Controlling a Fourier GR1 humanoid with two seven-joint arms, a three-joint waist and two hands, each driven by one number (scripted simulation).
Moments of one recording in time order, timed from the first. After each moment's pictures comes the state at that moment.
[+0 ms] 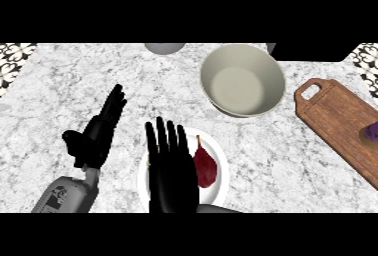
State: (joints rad) left arm -0.21 0.26 -0.28 -1.49 0.19 0.28 0.03; right arm -0.67 -0.02 1.06 -1.49 0.85 -0.28 1.17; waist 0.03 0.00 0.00
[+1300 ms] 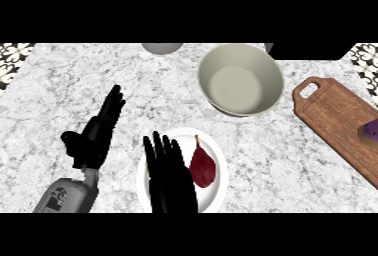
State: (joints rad) left arm -0.19 0.23 -0.24 -1.49 0.15 0.24 0.04; right arm -0.61 -0.01 1.13 -1.46 0.74 -0.49 1.09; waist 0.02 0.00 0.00
